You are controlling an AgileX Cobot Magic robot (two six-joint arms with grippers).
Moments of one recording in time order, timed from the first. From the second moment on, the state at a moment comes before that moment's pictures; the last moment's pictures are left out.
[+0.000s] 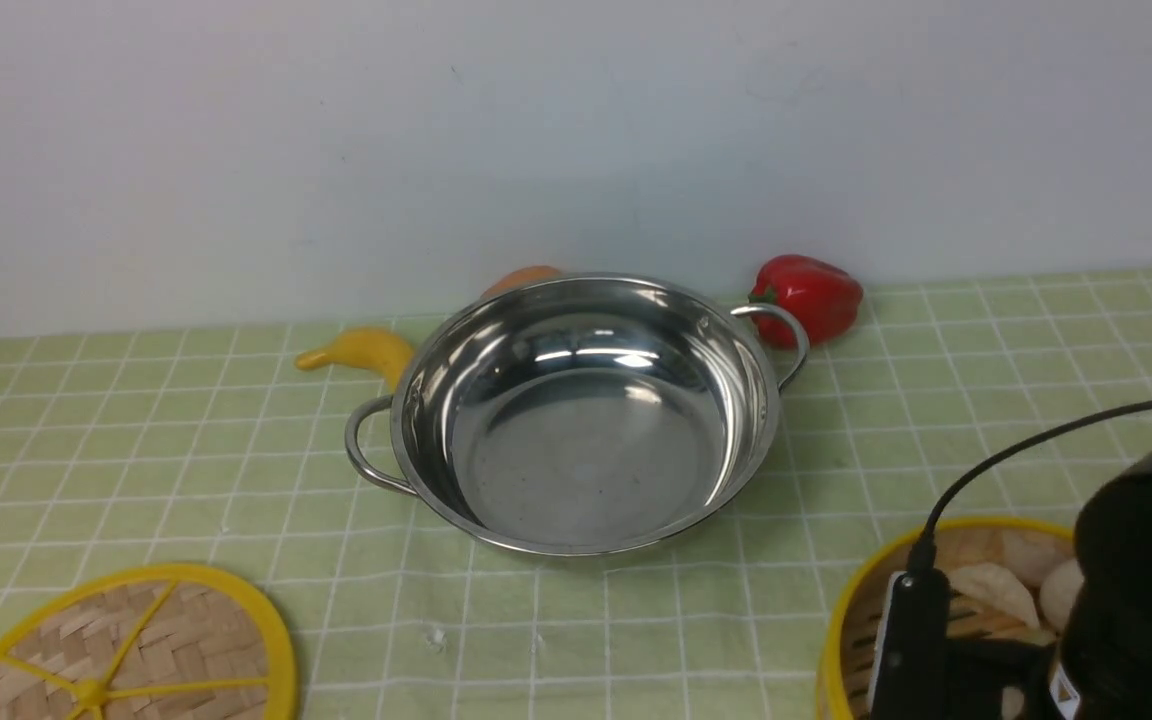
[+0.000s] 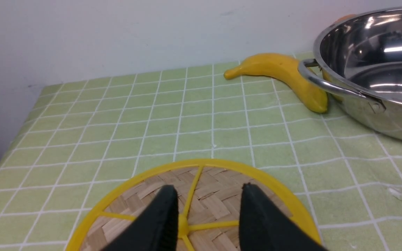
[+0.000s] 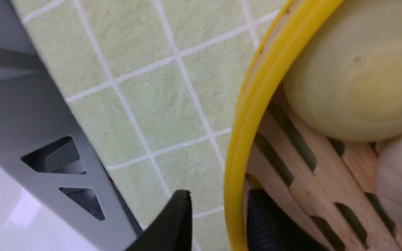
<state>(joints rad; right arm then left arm) 0.66 1.49 -0.78 0.12 1.17 -0.48 0.11 0.00 0.01 -0.15 0.34 0.27</state>
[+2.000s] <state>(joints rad) 0.66 1.47 -1.33 -0.07 1.25 -0.27 0.11 0.00 0.01 -0.15 0.34 0.27</state>
